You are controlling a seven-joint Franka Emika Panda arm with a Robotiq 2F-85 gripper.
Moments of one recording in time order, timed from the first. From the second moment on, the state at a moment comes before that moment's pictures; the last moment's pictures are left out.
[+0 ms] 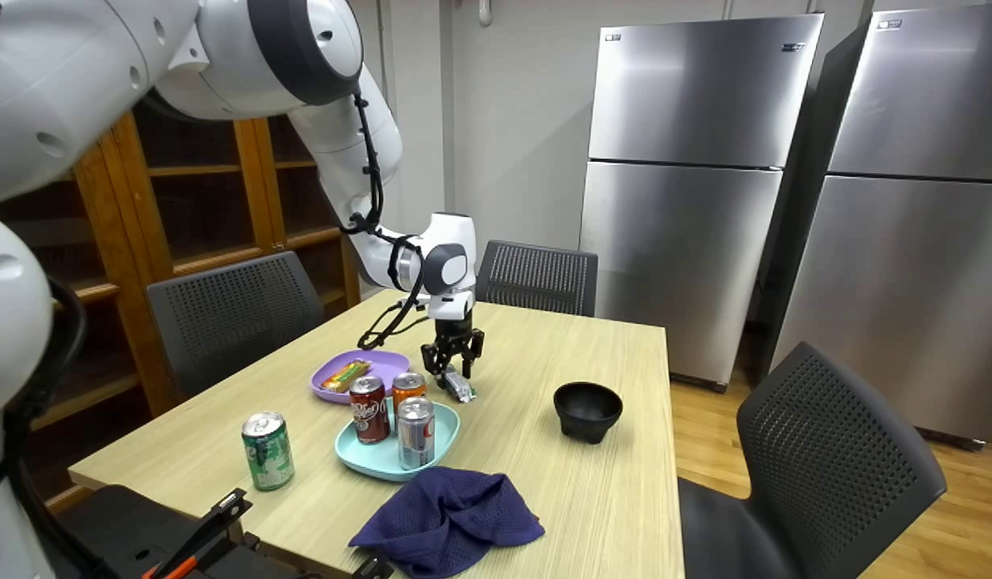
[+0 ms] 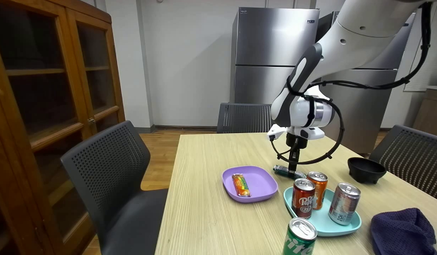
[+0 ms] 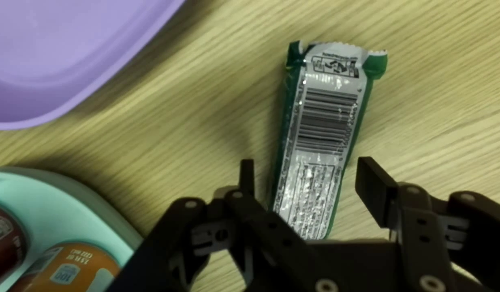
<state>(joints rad) 0.22 0.93 -0.17 -1.64 0.22 2.56 1.92</state>
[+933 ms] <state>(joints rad) 0.23 0.85 -0.20 -1.66 0.12 2.55 1.92</state>
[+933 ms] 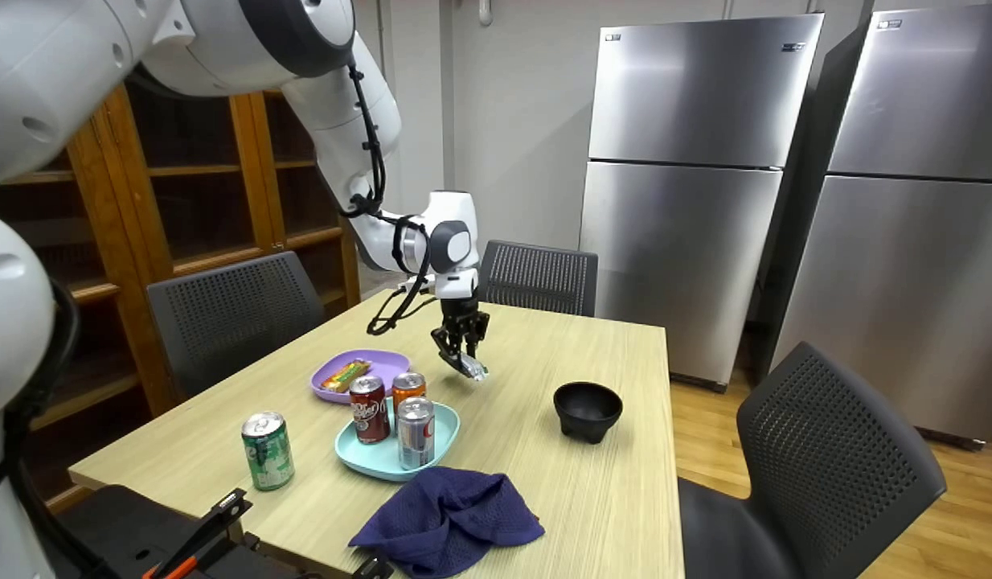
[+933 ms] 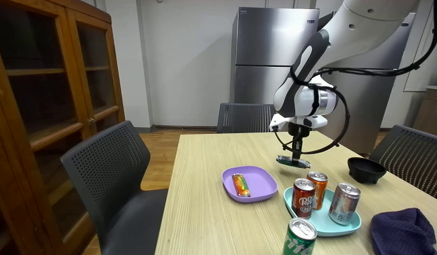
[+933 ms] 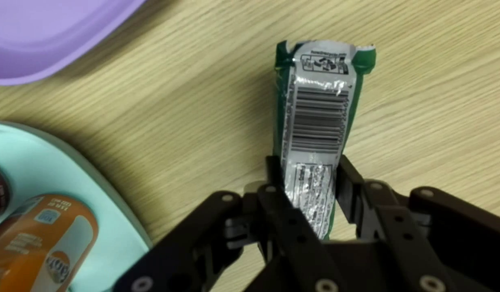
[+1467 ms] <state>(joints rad) 0.30 0.73 -0.19 -1.78 -0.06 2.55 1.86</state>
